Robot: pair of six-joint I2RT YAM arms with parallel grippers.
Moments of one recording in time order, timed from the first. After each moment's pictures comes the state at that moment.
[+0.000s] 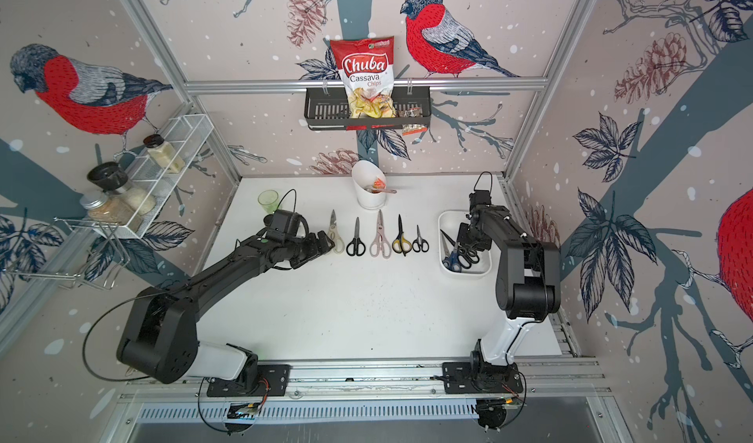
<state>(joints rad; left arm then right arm) -0.35 1.43 0.91 -0.41 0.26 -0.71 0.00 1.77 1.21 -0.74 0.03 0.22</state>
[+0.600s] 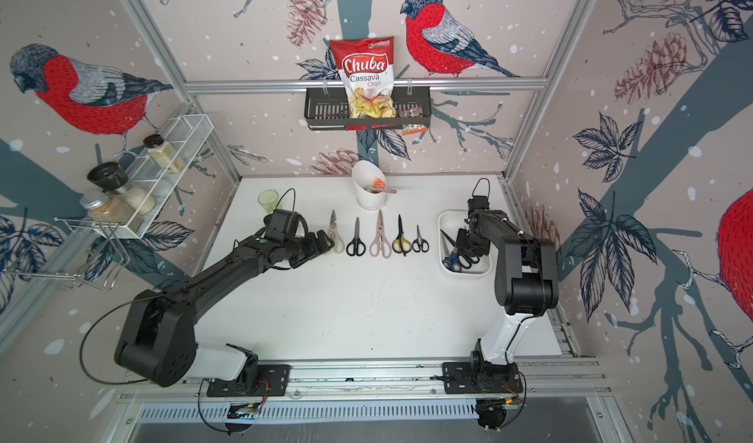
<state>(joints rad) -0.35 1.42 0.91 -0.43 0.26 -0.71 0.00 1.82 1.18 -0.70 0.01 0.21</state>
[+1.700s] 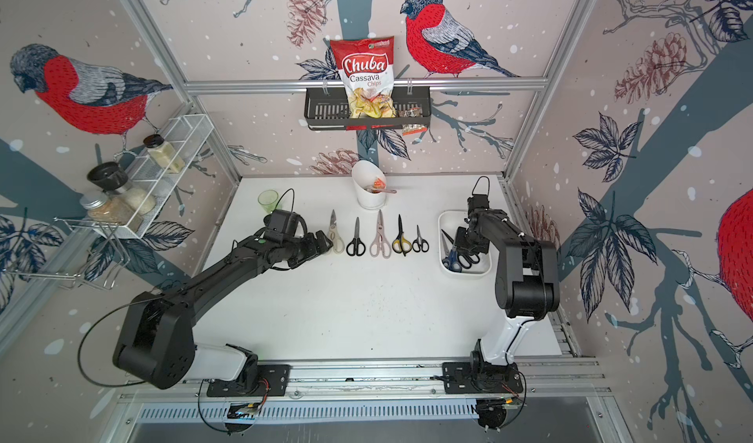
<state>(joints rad) -0.35 1.41 0.91 -0.44 0.24 -0.71 0.02 1.78 1.18 -0.71 -0.01 0.21</state>
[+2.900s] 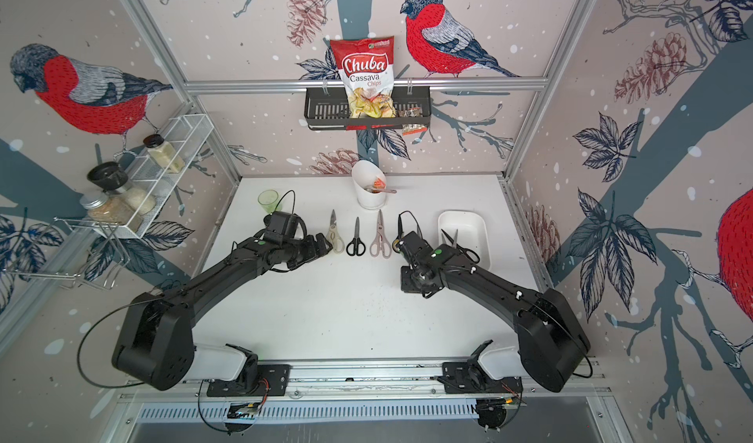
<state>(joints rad) -0.35 1.40 0.89 -0.44 0.25 -0.67 0.77 1.38 0.89 -0.81 0.00 0.67</state>
